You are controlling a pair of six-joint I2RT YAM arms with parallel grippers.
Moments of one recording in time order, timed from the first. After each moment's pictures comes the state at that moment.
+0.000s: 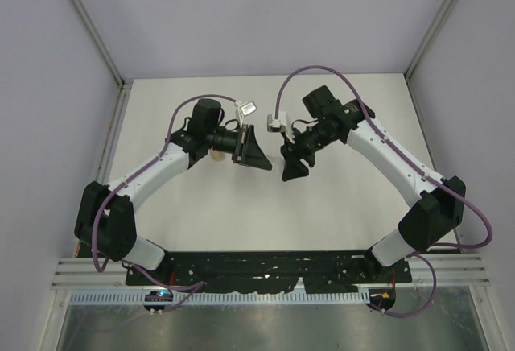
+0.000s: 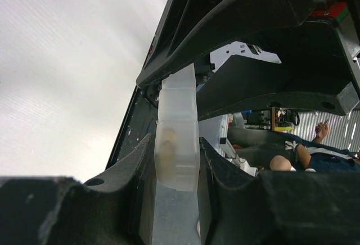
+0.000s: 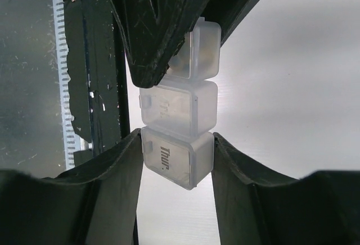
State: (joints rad) left arm -0.50 1.49 1.10 -0.15 1.09 -0.62; right arm 0.55 1.54 1.50 -1.09 -0.78 -0.67
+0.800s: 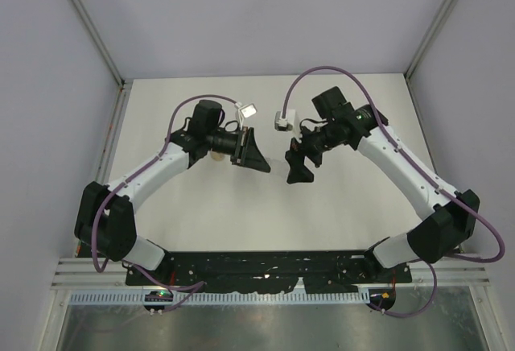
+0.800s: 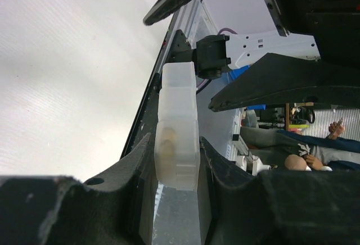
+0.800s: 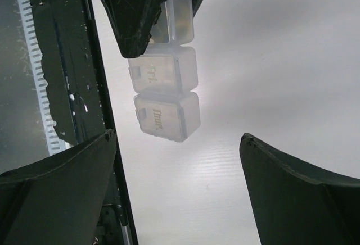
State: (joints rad) left arm -0.50 1.49 1.11 -0.23 1.06 -0.53; right arm 0.52 1.46 1.46 -1.06 -0.70 -0.62
